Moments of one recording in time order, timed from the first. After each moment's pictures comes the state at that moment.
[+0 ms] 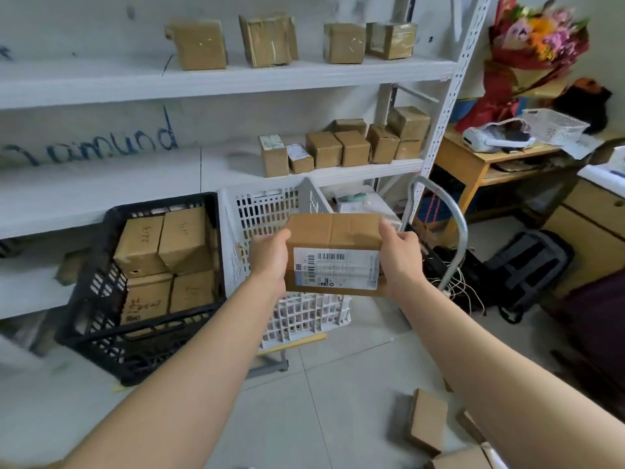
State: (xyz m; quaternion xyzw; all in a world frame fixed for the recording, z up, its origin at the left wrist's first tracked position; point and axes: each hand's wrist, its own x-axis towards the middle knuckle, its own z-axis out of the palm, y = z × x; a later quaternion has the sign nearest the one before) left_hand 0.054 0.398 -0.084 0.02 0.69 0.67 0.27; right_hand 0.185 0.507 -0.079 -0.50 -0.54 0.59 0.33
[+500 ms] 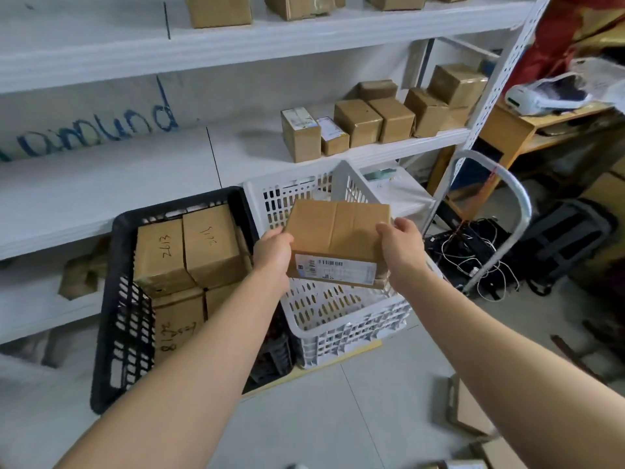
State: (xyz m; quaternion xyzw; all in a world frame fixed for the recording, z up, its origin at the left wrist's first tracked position) left_hand -0.154 0.399 -0.132 -0.01 0.70 0.62 0.35; right_hand -0.015 0.505 -0.118 -0.55 -0.54 0.58 0.28
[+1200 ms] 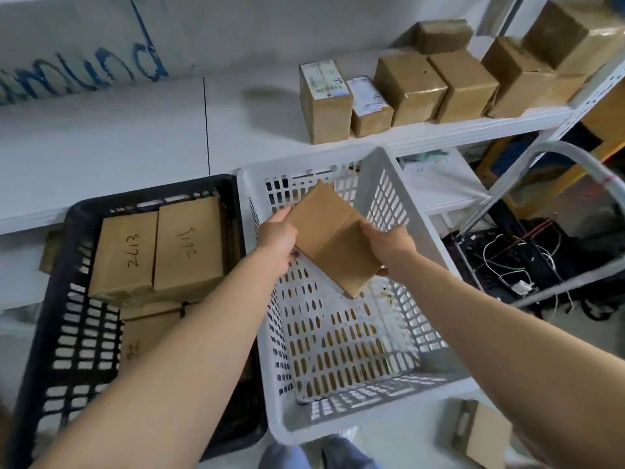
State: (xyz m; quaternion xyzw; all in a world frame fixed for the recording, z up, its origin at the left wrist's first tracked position) left_hand -0.274 0.537 -0.211 -0.06 0.73 0.57 0.38; right_hand -0.156 0.662 -0.230 -0.60 -0.58 0.54 0.03
